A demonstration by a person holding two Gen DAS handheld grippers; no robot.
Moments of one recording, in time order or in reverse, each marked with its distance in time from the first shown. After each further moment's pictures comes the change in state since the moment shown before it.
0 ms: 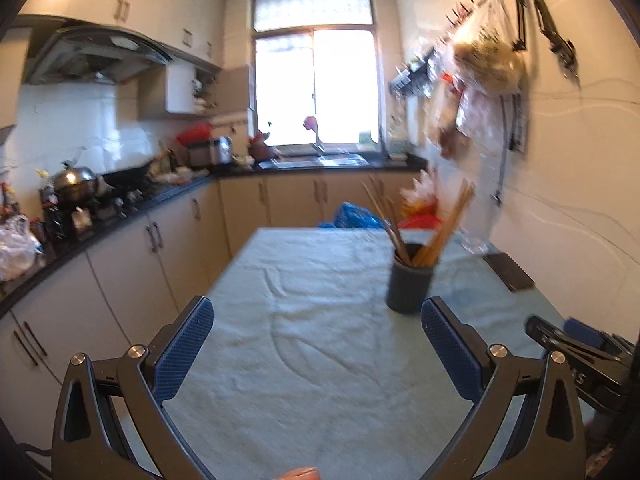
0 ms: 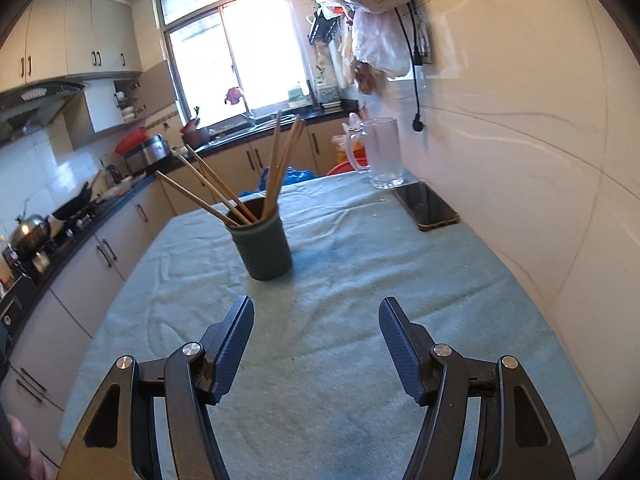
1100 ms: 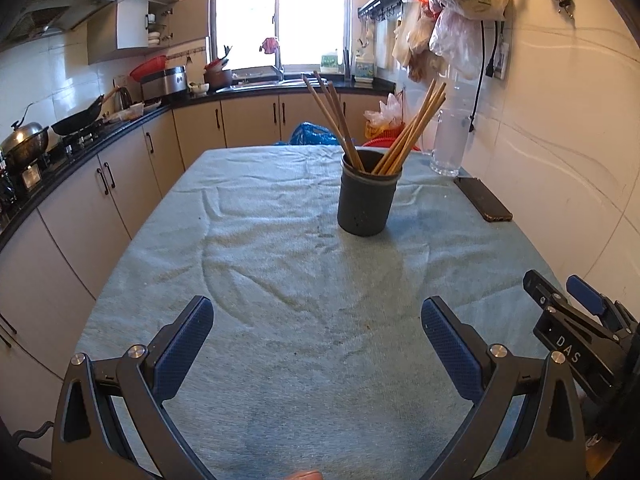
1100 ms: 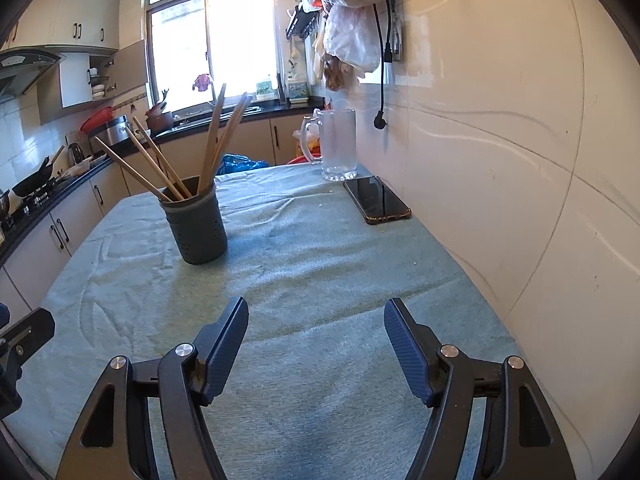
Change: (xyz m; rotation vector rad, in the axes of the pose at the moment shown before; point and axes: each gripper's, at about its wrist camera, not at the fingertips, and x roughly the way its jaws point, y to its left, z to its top) left arm 0.066 -0.041 -0.029 0.018 0.274 -0.116; right arm 0.023 -0.031 -0.009 -0.058 0.012 -0.160
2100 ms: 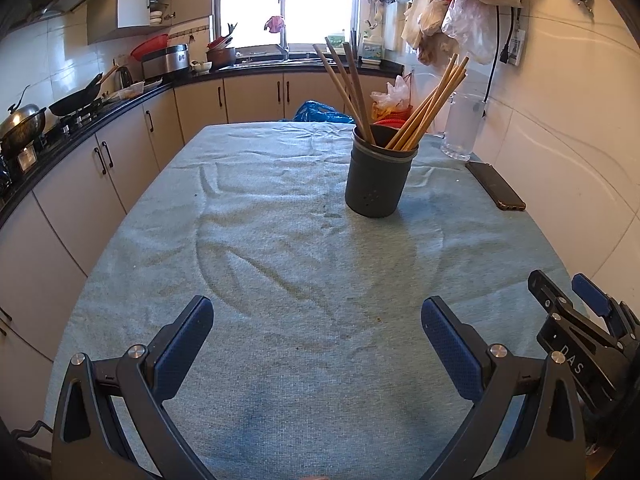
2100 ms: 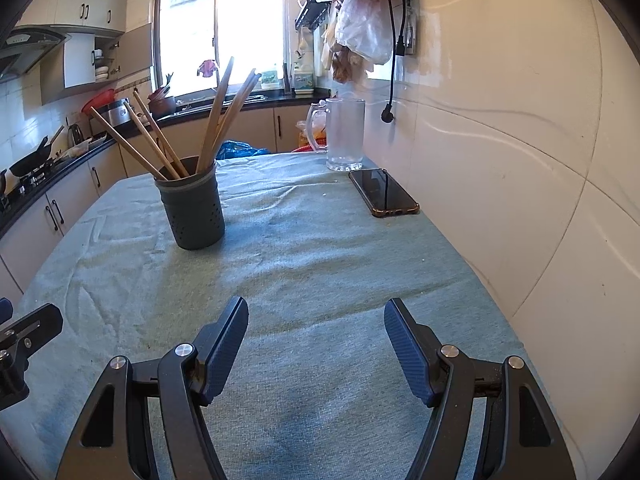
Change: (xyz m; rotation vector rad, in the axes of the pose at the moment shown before) left arm 0.028 0.010 -0.002 -0.027 0.068 0.004; right arm 0.017 0.011 -0.006 -0.055 0.023 -0.009
